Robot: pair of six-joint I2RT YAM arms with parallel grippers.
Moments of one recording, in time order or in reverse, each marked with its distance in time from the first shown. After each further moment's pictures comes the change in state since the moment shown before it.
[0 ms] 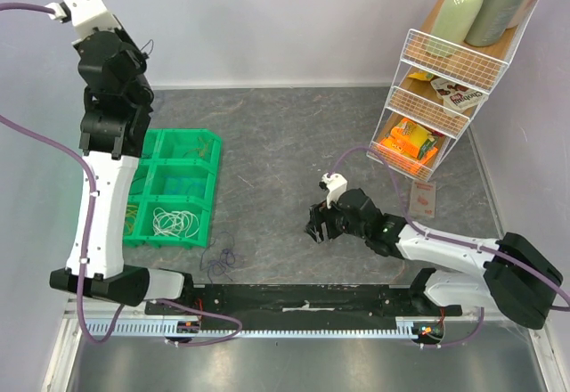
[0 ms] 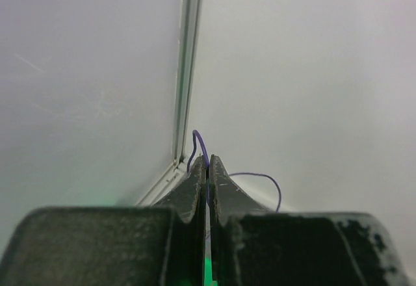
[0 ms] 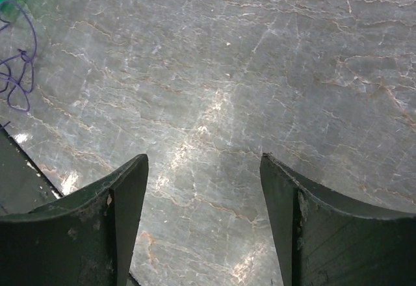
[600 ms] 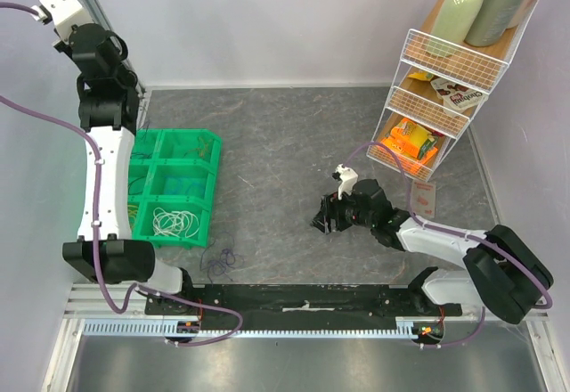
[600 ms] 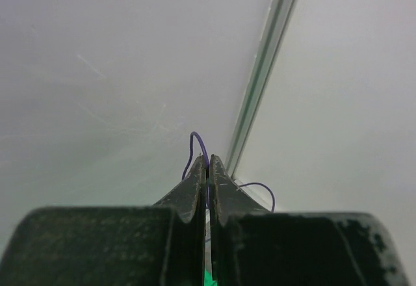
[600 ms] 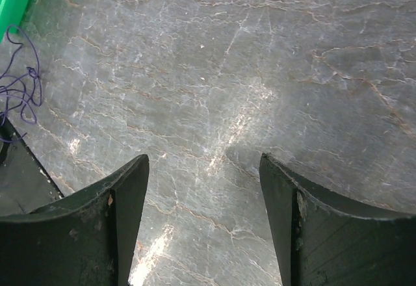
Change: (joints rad) left arm 0.231 0.121 -0.048 0.208 -0.021 -0.001; right arm -0.223 0.087 -0.060 0.140 -0.259 0.029
